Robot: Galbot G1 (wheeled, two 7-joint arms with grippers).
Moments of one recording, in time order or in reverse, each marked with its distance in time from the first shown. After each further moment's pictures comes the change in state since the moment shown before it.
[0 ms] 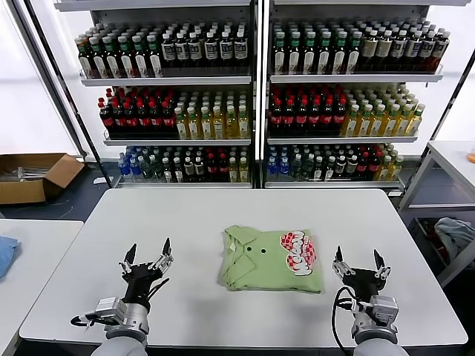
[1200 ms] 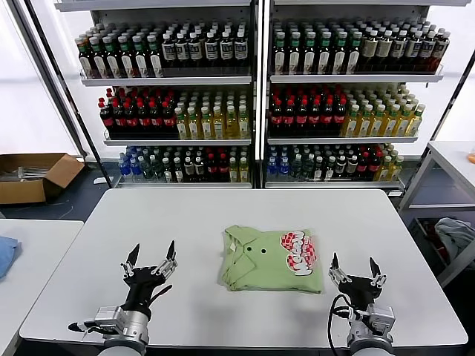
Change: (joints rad) left arm 0.058 -0.015 0.000 -0.063 0.077 0.002 0.067; right arm -0.042 0.050 -0.008 0.006 -0.023 0.023 -0.017
